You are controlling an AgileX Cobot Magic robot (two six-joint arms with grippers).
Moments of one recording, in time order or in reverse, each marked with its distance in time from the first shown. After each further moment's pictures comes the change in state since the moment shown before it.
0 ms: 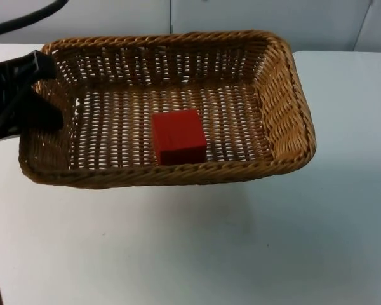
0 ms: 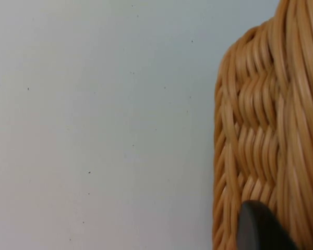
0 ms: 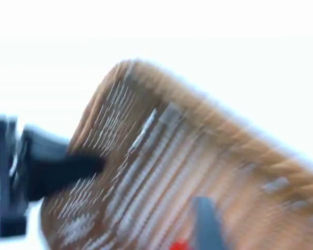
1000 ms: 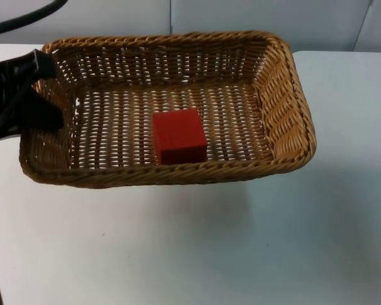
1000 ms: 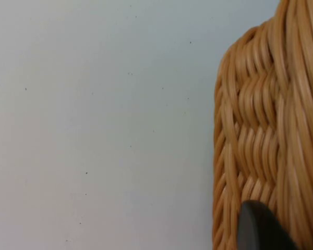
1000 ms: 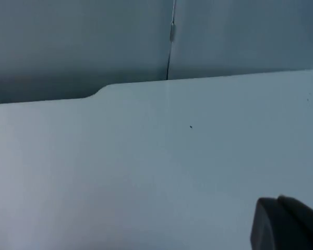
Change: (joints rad) right arm -0.523 -0.548 0.276 -0.418 0.007 0.183; left arm 0.000 0.000 0.000 -0.007 0.002 0.000
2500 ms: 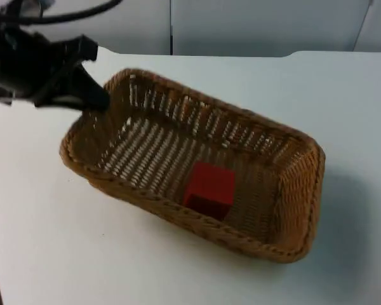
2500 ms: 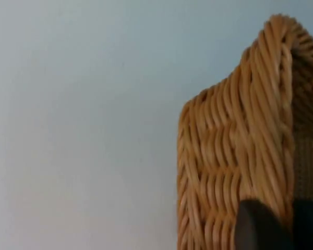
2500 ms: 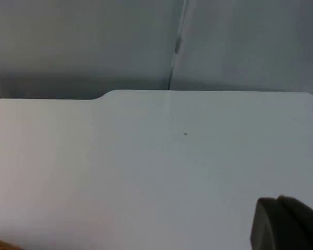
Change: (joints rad) right arm 0.000 -0.237 0.176 -0.018 -0.049 -0.086; left arm 0.000 0.245 -0.424 0.487 0.226 -0.224
